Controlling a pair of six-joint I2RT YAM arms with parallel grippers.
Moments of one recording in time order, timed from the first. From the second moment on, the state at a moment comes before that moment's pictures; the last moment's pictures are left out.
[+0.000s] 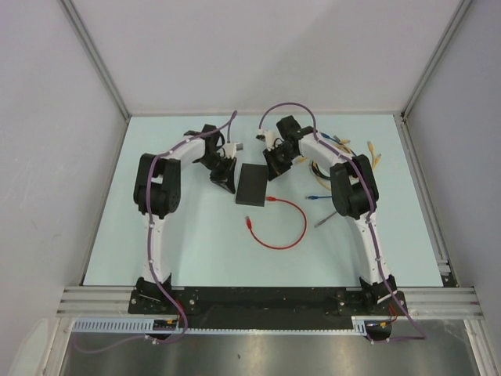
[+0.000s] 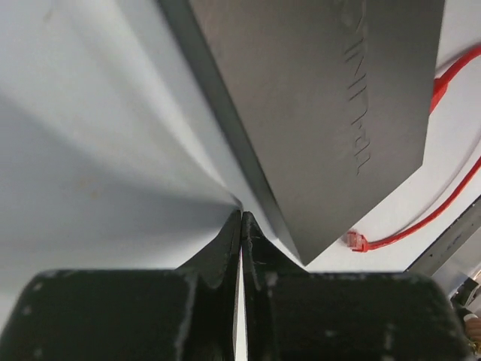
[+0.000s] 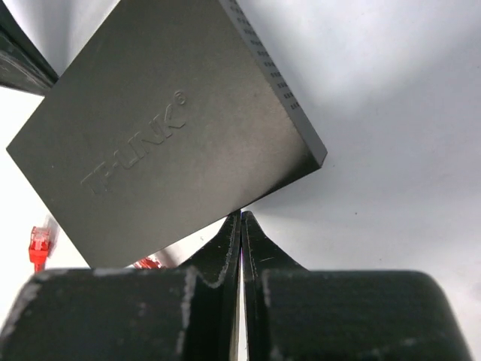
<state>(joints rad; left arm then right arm) -0.26 2.24 1.70 -0.89 0.57 0.15 0.45 2.36 1.97 -0.75 -0.50 -0.22</state>
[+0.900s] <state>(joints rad) -0.26 2.29 1.98 -0.92 0.52 0.19 0.37 2.43 2.07 -0.78 -0.64 -0.26</state>
